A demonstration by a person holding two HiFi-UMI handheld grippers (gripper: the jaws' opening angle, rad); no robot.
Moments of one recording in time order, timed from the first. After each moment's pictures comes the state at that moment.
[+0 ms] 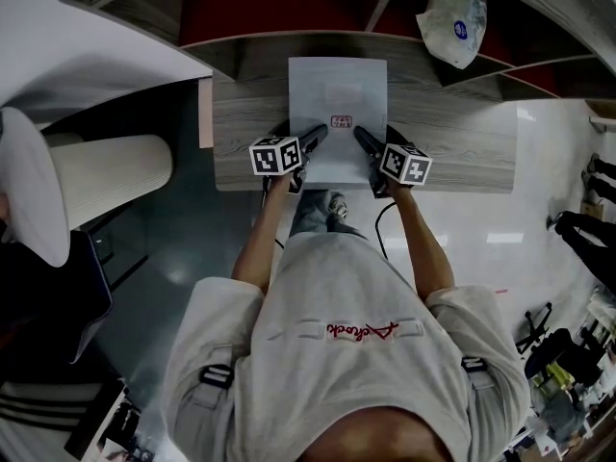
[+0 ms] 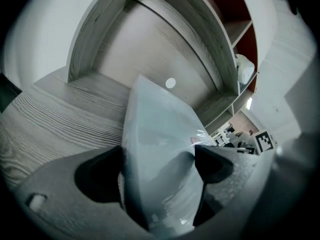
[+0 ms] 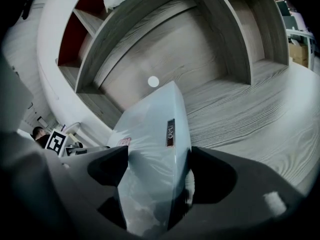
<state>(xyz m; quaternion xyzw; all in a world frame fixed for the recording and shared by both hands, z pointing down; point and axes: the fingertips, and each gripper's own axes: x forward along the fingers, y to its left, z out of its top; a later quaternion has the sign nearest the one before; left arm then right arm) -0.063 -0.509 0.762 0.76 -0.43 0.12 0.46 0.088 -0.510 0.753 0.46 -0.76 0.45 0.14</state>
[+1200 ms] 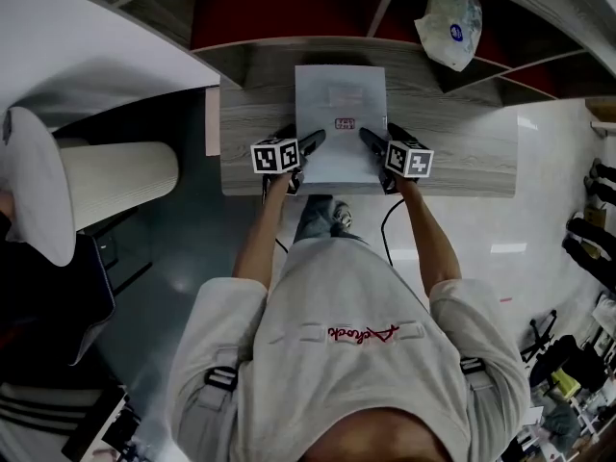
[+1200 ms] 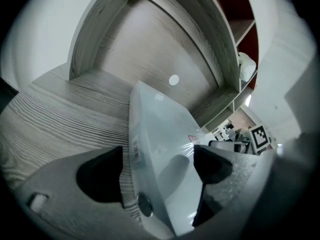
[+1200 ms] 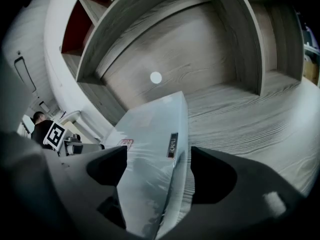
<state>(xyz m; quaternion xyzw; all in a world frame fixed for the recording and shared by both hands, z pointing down) -0.077 -0.510 0.777 0.77 -0.42 0.14 0.47 0.092 -0.525 0.767 0.44 -0.78 0.42 0.18</state>
